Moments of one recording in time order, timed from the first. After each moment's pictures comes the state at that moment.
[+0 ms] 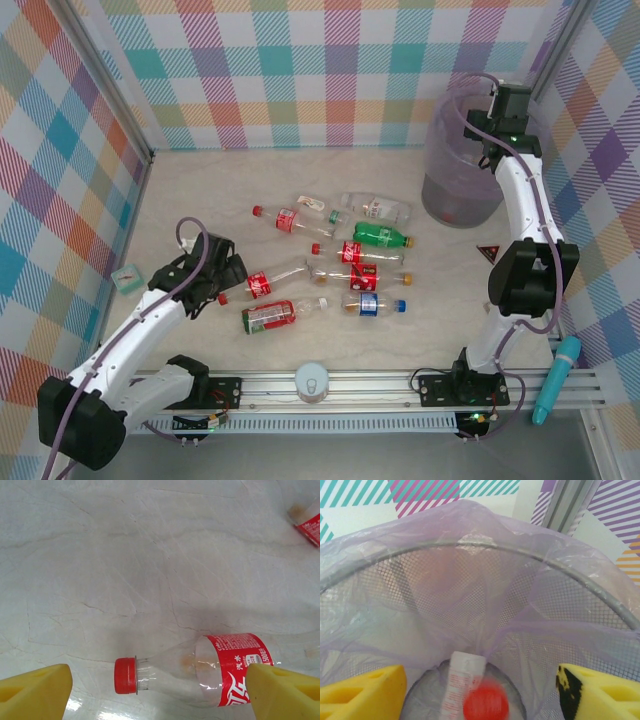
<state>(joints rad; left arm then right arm) -0.39 0.98 0.76 -0.81 -0.30 -0.70 -0.08 1.82 1.84 -0.50 0.21 0.00</state>
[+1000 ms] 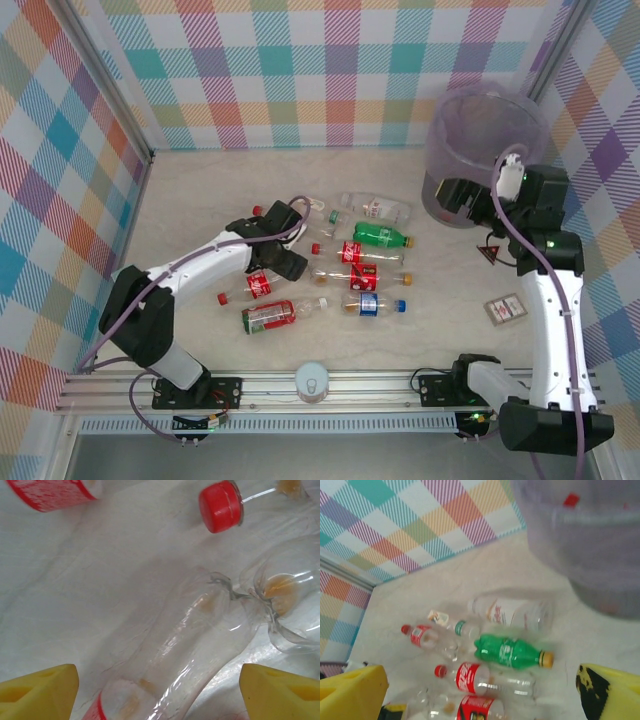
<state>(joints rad) -0.62 1.58 1.13 -0.73 -0.12 -0.02 -0.08 1.01 1.27 -0.82 -0.44 0.35</state>
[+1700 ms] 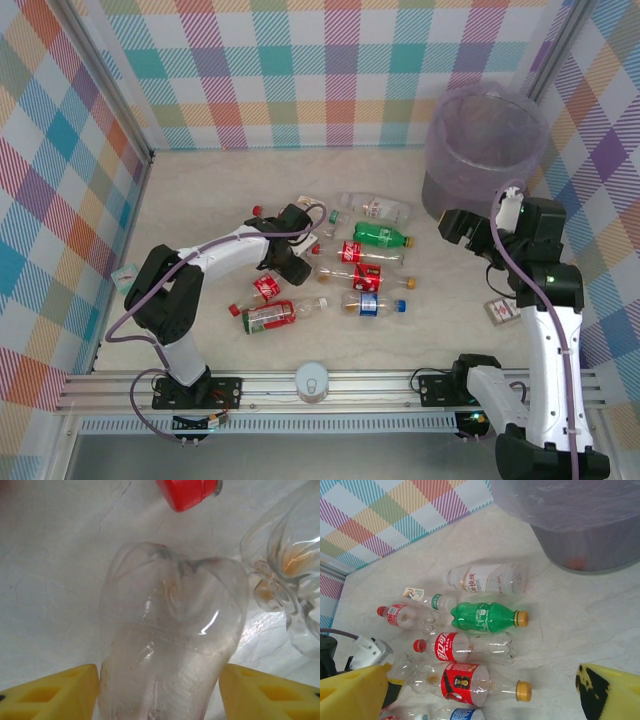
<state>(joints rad) -0.61 1.74 1.17 -0.71 -0.04 0.09 -0.08 0.84 1.15 -0.92 -0.34 0.34</state>
